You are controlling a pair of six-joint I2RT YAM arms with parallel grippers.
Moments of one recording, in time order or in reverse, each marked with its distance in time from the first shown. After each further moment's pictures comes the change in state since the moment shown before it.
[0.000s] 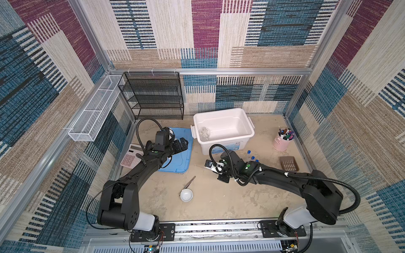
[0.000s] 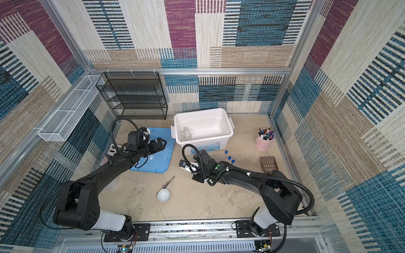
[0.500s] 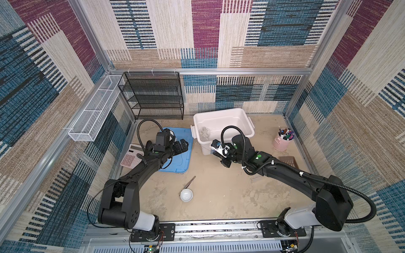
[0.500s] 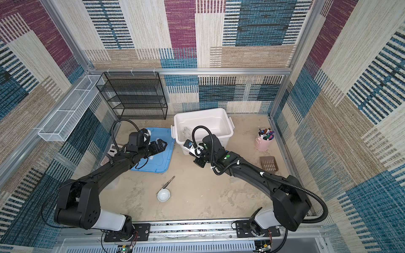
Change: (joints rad) left arm -0.001 0.008 -0.014 -0.002 0.008 0.003; right arm -0.145 -0.065 0.130 0.064 -0.135 0.054
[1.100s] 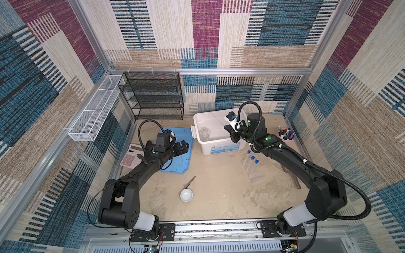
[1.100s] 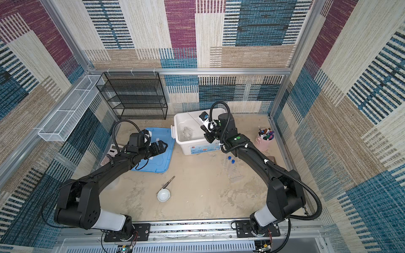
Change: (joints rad) left arm -0.010 0.000 -0.012 -0.005 0.010 0.021; right arm -0.272 0.112 0.236 0.027 -0.062 0.081
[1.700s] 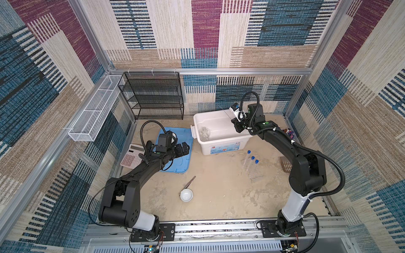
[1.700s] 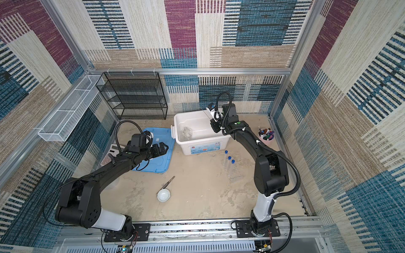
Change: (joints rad) left arm -0.016 0.016 0.000 -0.026 -0.020 0.024; right arm -0.132 0.289 0.281 -0.187 0.055 -0.017
